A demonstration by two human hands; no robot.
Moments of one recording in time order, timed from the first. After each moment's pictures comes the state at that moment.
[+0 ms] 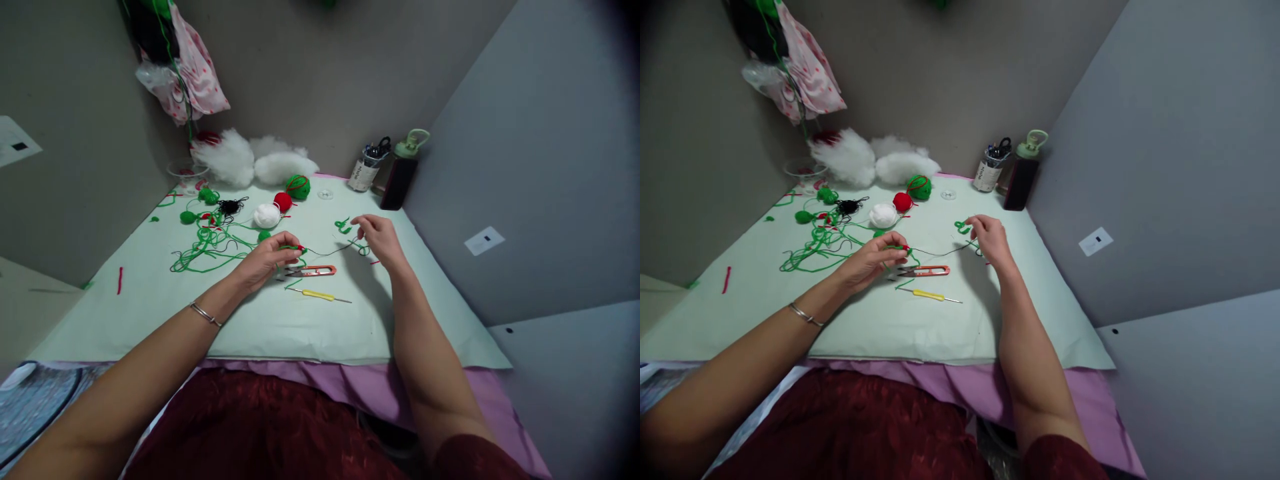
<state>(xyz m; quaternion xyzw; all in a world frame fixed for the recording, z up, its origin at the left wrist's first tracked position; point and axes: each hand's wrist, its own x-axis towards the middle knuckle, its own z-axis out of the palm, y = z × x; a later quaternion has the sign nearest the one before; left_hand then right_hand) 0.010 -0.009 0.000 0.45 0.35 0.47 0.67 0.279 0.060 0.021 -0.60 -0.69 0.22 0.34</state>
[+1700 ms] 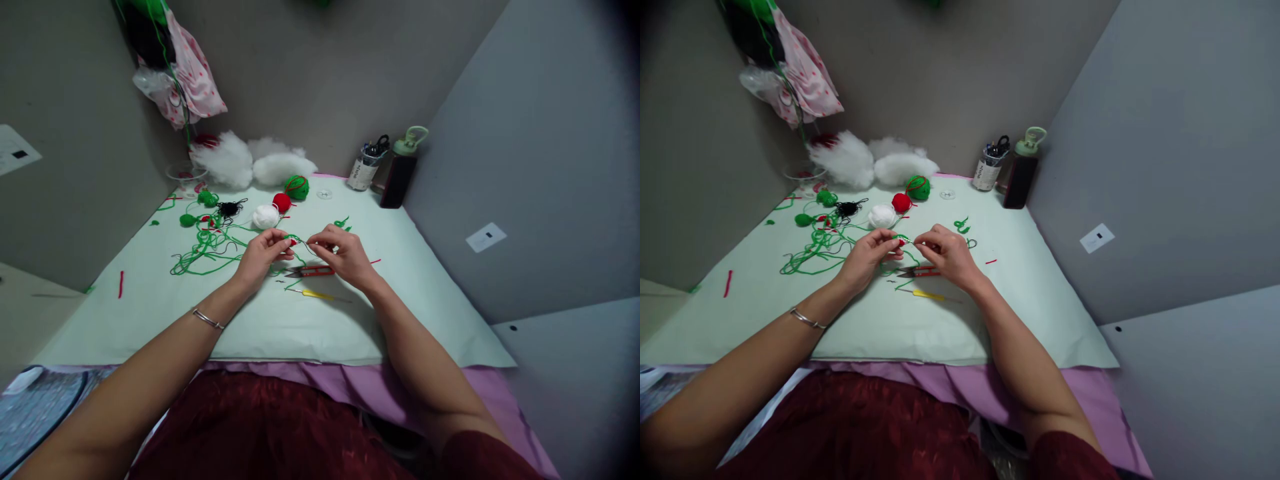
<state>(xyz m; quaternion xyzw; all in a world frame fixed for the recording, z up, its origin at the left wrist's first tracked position) 0.011 0.002 -0.018 0.45 0.40 0.56 0.57 0.216 0.016 0.019 -0.35 -0.83 0.20 0.38</state>
